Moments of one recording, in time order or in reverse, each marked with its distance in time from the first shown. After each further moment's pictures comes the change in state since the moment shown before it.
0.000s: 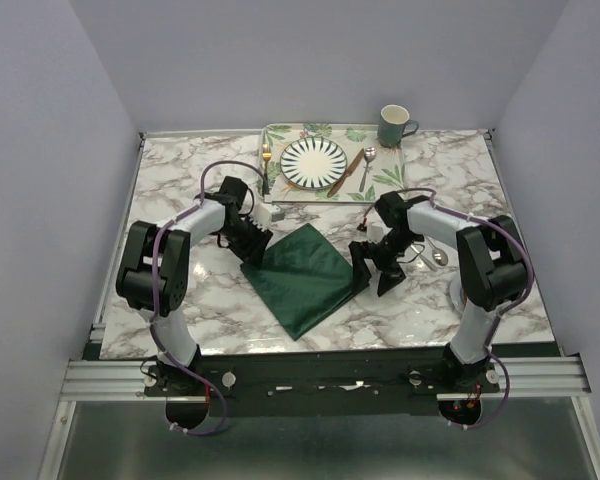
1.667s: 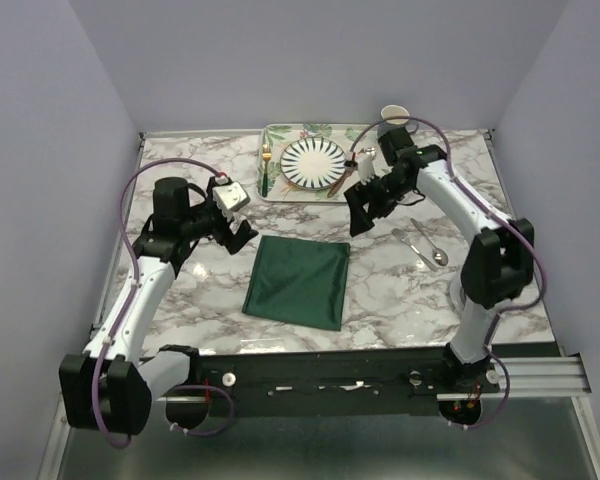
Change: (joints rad) left arm 0.138 -0.670 -0.292 0.376 0.240 0.032; right arm -0.014 0.156 0.546 -0.127 0.025 -0.442
